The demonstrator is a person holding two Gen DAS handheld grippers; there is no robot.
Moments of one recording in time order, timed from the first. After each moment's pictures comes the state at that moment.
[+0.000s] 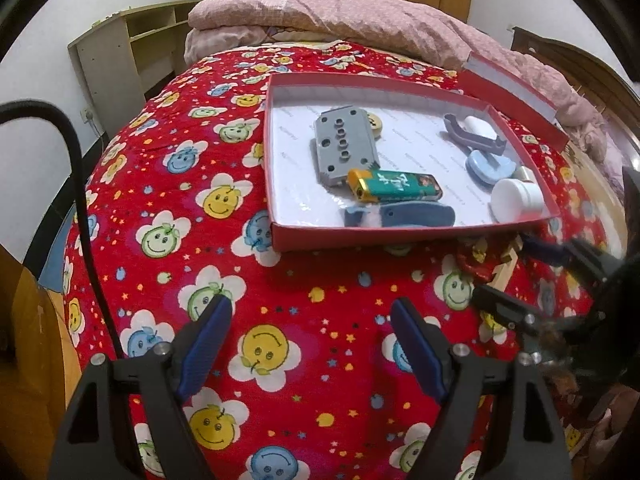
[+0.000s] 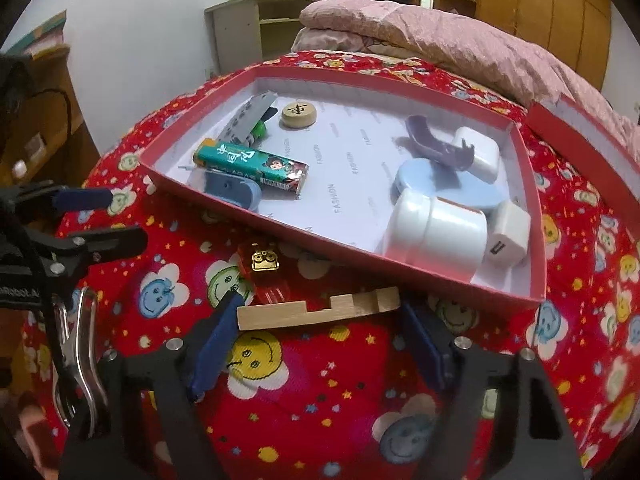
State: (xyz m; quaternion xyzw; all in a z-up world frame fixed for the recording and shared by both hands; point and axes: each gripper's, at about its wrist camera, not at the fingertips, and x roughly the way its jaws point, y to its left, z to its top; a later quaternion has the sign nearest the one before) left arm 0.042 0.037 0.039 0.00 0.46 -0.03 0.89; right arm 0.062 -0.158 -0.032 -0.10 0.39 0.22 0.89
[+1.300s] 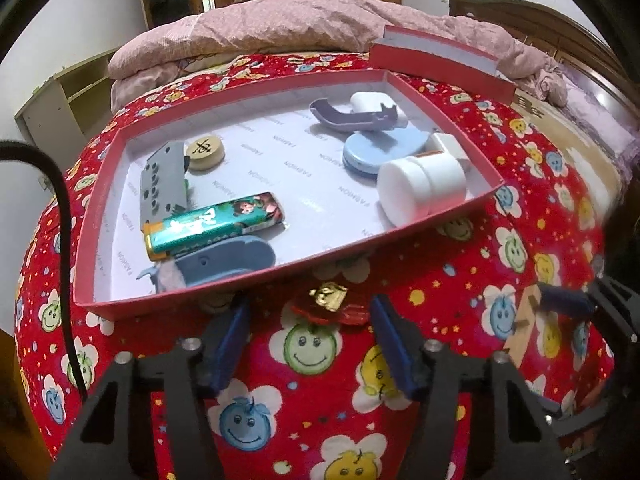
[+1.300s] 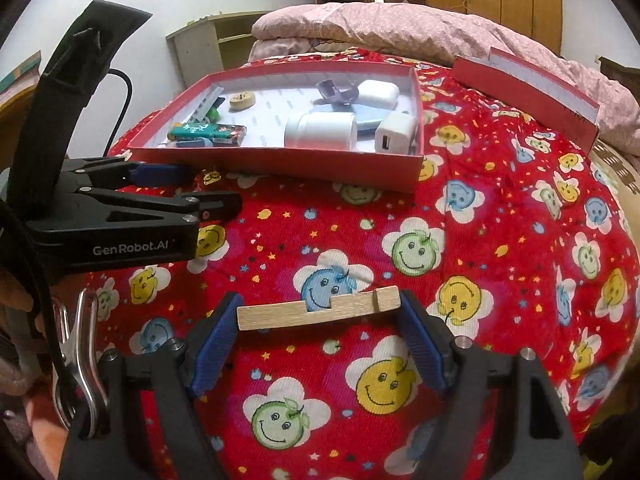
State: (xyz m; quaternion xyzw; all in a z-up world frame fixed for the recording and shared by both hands) left arm 0.063 -0.075 0.022 0.08 0.43 -0.11 0.89; right arm 0.006 -0.226 -0.043 -0.04 0.39 0.17 0.90
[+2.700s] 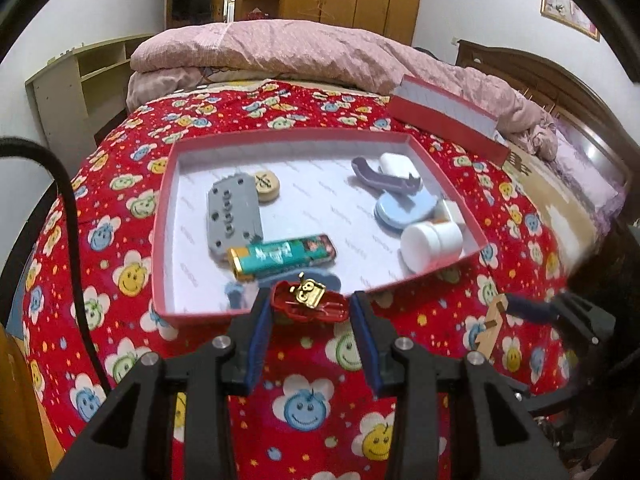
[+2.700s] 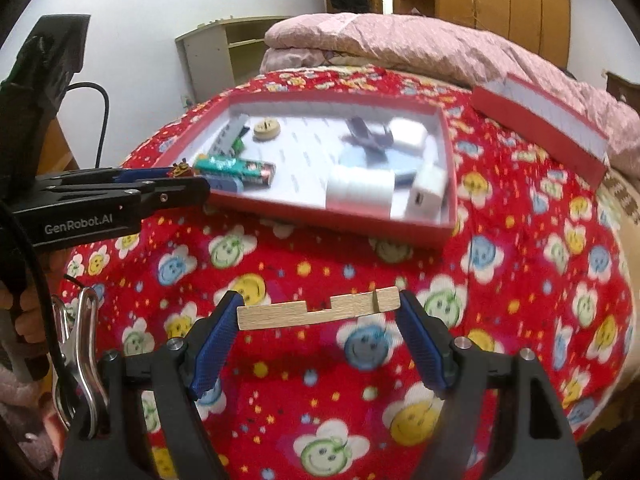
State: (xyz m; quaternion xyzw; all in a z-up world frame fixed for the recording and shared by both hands) left arm 0.057 -0.013 0.072 0.00 0.41 -0.13 0.90; right arm 0.020 -0.195 -0.008 -0.06 0.37 0.18 0.91
